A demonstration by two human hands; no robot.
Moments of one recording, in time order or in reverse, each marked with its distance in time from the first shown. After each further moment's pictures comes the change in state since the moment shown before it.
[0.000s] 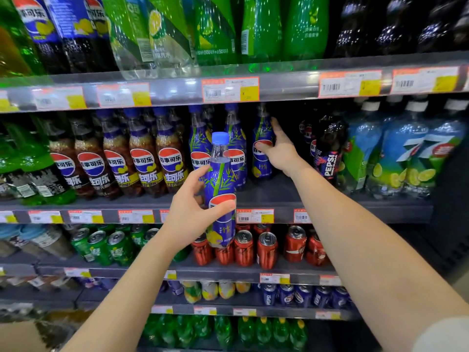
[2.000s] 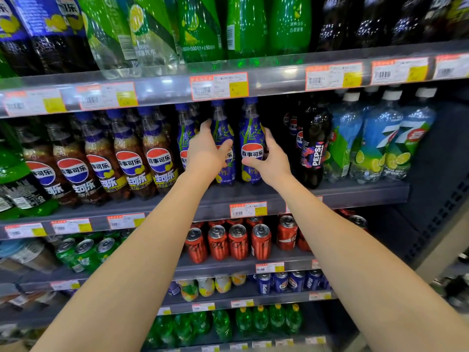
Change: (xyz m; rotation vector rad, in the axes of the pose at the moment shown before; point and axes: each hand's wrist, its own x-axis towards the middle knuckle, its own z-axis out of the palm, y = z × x) left_hand 0.130 0.025 0.034 0.421 0.172 -0.031; right_hand -0.065 0.010 0.009 -0.088 0.124 -0.013
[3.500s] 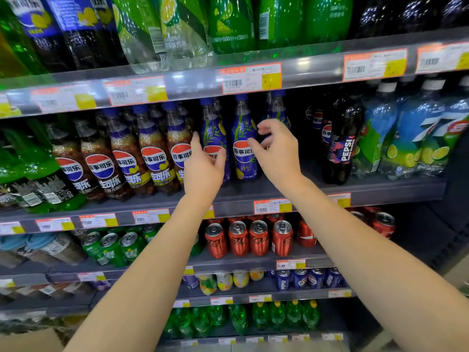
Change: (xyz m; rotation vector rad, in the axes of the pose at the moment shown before) left_hand -0.028 -0.067 -0.025 -0.058 0.192 0.035; right_hand -0.032 -0.074 0.034 -0.092 0.249 -0.253
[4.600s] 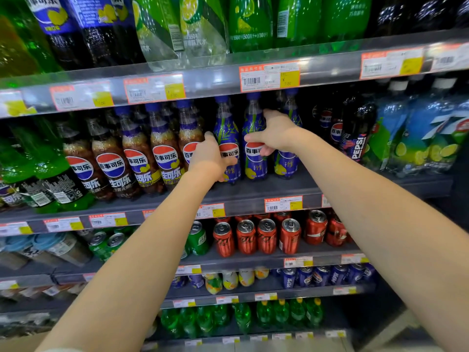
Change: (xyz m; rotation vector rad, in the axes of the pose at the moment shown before) left_hand 0.046 0.004 -0.017 0.331 -0.392 -0.132; right_hand 0.065 -0.030 0.006 -0.170 -0.575 0.338
